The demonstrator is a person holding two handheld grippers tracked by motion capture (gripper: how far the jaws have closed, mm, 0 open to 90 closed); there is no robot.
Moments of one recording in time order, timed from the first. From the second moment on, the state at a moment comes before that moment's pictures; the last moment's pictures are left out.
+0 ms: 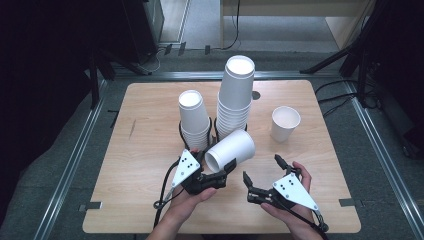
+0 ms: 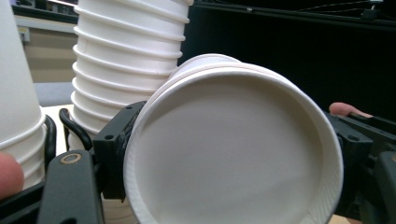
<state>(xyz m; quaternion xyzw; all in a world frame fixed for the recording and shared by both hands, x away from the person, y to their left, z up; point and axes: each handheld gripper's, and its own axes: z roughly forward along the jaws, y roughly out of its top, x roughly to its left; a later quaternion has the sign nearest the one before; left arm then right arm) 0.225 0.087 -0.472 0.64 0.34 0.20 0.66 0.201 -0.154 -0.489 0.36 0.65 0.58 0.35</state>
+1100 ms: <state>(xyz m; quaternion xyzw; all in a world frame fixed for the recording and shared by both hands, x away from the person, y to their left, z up) 0.226 0.065 -0.474 0.61 0.30 0.20 0.70 0.188 -0.168 -0.476 0.46 0.52 0.70 0.18</state>
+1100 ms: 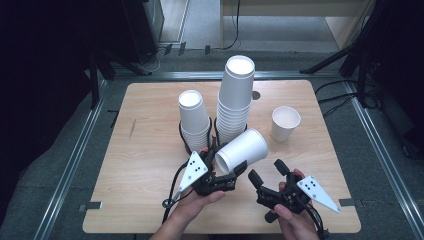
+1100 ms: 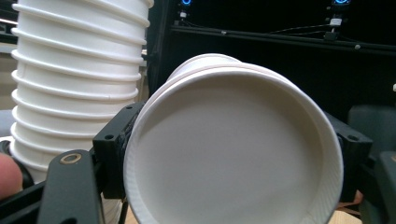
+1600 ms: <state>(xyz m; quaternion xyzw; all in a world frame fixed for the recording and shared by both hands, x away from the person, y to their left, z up) 0.224 0.064 -0.474 0.60 0.28 0.20 0.72 0.190 -0.163 -0.475 0.54 0.40 0.74 -0.02</state>
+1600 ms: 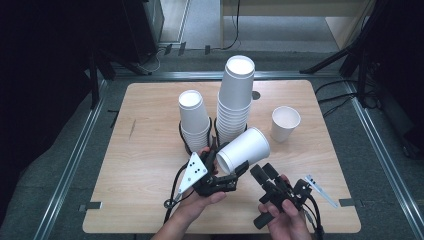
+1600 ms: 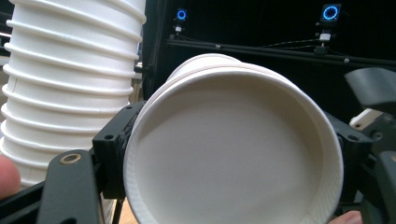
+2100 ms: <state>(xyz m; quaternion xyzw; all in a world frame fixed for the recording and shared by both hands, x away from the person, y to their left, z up) 0.215 0.046 -0.483 0.60 0.27 0.20 0.72 0.200 -0.170 -0.480 0.59 0.32 0.73 -0.10</state>
